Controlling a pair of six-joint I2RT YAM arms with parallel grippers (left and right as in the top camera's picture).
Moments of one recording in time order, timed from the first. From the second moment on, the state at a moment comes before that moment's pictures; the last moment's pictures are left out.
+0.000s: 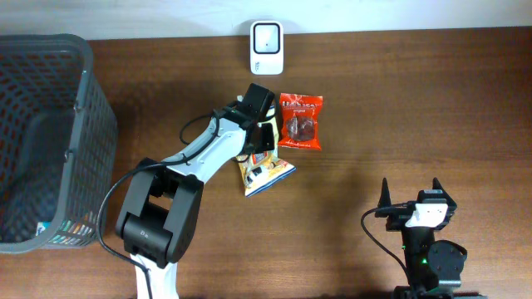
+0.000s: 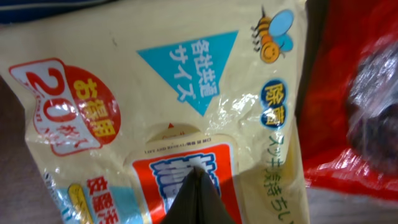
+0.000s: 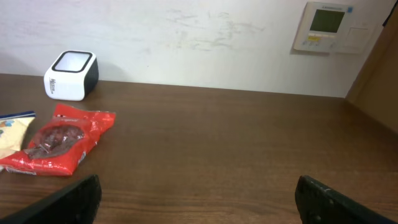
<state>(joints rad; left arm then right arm) -0.48 2.06 1.45 -0.61 0.00 -0.51 -0.06 0.01 0.01 -0.08 0.00 -0.09</state>
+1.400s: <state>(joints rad) -0.17 2.12 2.83 -1.65 -0.04 -0.26 -0.06 0.01 0.01 -0.08 0.00 -0.09</state>
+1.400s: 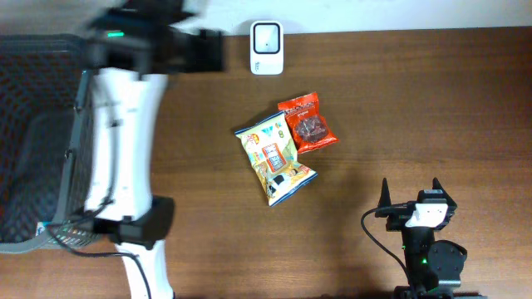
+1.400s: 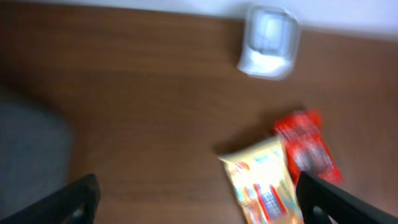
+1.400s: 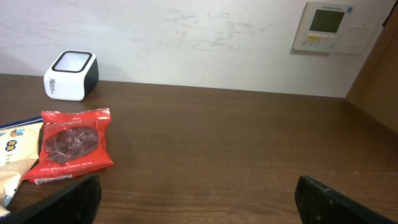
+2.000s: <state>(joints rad) 0.58 2.09 2.85 -1.69 0.07 -0.43 -0.06 0.01 0.01 -0.08 0.00 -0.09</state>
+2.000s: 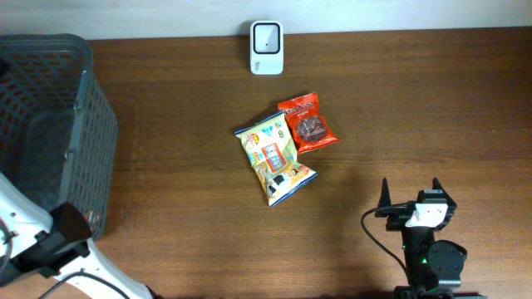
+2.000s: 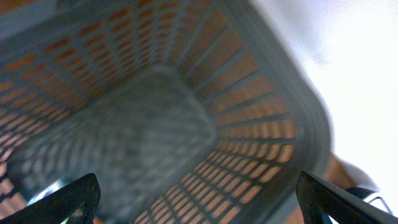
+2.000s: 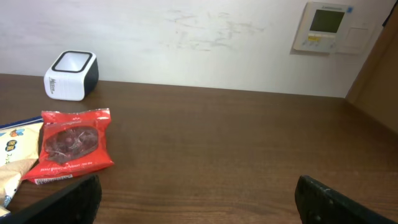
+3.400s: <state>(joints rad) 0.58 1.89 1.31 -1.18 -0.18 -0.71 -0.06 0.01 0.01 -0.08 0.00 -0.09</state>
